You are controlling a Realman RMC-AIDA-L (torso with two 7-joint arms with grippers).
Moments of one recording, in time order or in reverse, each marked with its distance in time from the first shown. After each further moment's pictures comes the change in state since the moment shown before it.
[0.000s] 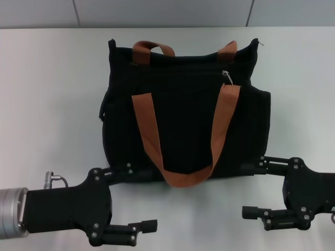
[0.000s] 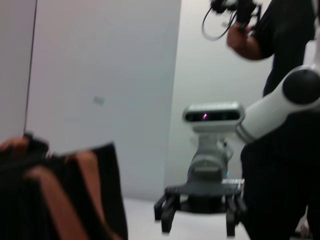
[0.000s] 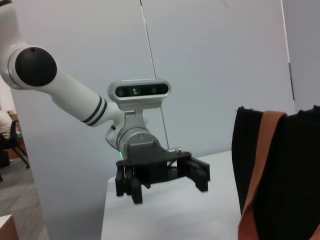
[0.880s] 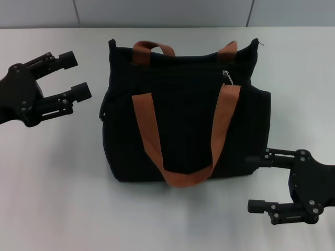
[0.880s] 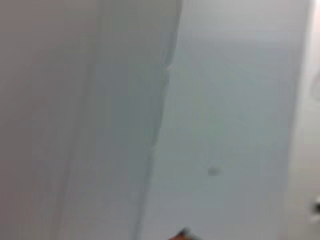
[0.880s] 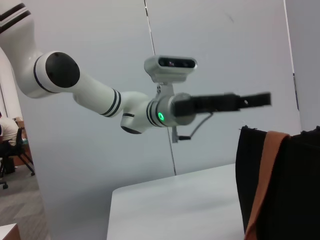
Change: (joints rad) left arm -0.074 0.103 -0.301 0.102 -0.122 0.007 -0.328; right arm 0.002 -0.002 0.011 -0.050 0.021 -0.053 0.041
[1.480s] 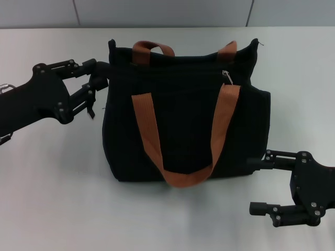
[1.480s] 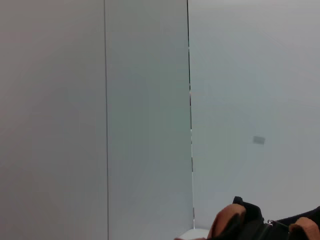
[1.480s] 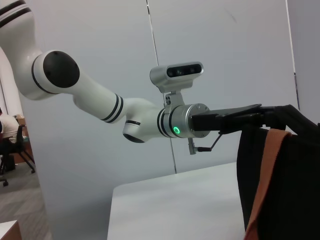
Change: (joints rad) left arm -0.006 -0.083 0.004 -0.007 -0.002 -0.166 0.237; right arm -0.004 -0.003 0.000 0.001 -0.005 -0.003 -0.010
